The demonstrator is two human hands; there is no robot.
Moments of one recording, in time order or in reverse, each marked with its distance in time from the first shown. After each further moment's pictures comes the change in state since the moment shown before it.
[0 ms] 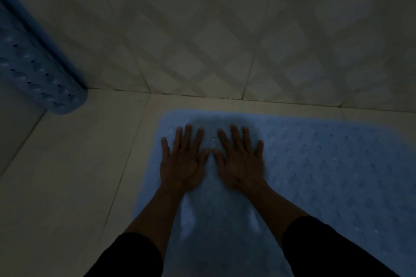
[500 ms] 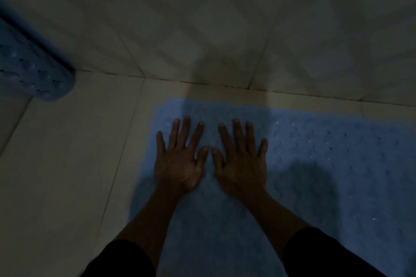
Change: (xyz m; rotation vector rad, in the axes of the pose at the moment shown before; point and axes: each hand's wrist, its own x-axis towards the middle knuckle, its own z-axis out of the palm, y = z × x) left_hand 0.000 0.002 0.000 -0.001 0.047 -0.029; right_hand 0.000 -0.002 -0.001 -0.023 0.014 0.018
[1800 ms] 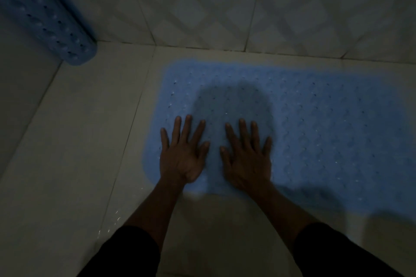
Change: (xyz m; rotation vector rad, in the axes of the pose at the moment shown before) left_hand -0.136 0.003 0.013 -0.006 -0.050 0.023; right_hand -0.147 0.012 0.015 0.017 -0.019 -0.001
